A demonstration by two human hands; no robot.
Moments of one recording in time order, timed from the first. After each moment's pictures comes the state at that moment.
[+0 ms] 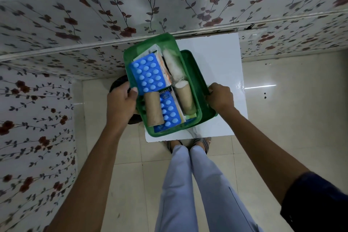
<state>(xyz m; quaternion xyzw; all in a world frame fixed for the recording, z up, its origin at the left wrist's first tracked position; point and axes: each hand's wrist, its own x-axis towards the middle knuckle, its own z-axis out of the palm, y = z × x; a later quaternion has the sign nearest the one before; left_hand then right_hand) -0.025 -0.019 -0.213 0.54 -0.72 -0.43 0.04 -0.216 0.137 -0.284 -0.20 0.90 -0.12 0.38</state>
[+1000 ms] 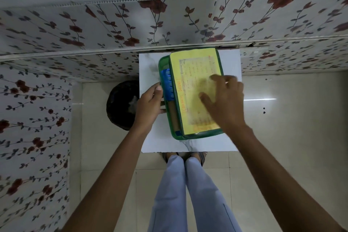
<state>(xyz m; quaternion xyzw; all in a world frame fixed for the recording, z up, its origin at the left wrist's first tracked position) -0.083 0.010 -0.231 0.54 -0.55 -0.63 0.04 -0.220 0.128 -0.218 -0.33 0.90 -0.18 0.21</state>
